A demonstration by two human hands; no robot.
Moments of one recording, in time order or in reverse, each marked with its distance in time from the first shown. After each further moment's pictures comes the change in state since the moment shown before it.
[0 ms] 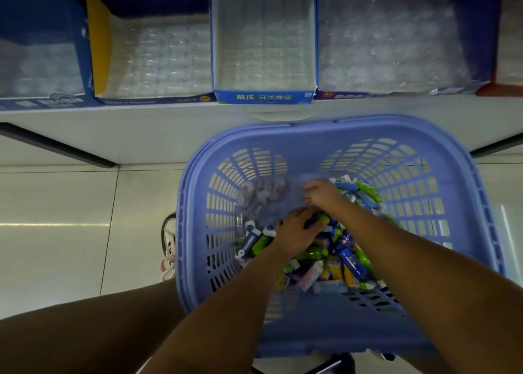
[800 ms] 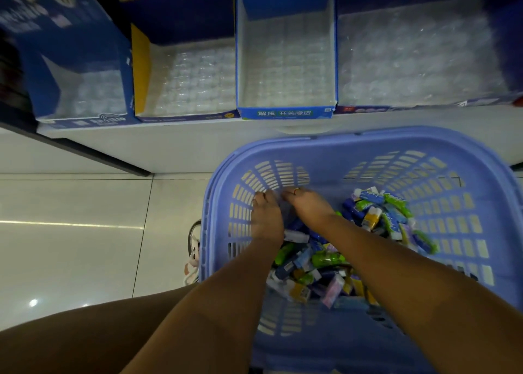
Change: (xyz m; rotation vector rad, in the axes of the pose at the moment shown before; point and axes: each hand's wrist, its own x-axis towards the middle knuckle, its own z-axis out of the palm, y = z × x) left_hand 0.008 -0.026 -0.076 0.673 0.528 -0.236; right_hand -0.002 -0.041 0.049 -0.844 -0.032 -0.706
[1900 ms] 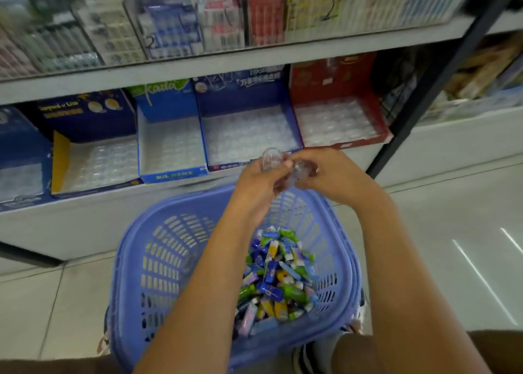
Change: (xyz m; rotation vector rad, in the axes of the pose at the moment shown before) left_hand -0.114 0.184 -0.202 -1.674 -0.441 0.392; right_hand -0.253 0.047 -0.232 0.360 0.641 0.091
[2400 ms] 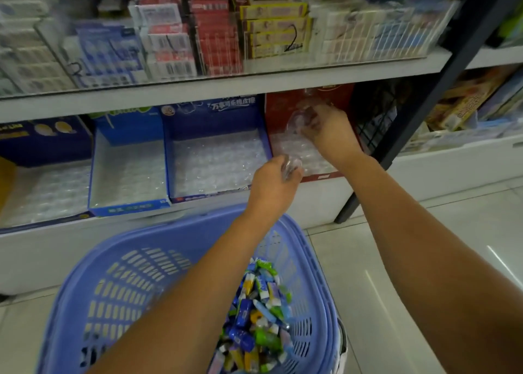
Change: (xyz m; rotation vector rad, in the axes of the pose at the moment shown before) left_hand 0.077 -0.015 0.067 0.878 0.109 0.373; right_hand 0.108 0.080 -0.068 -0.142 0.400 -0.040
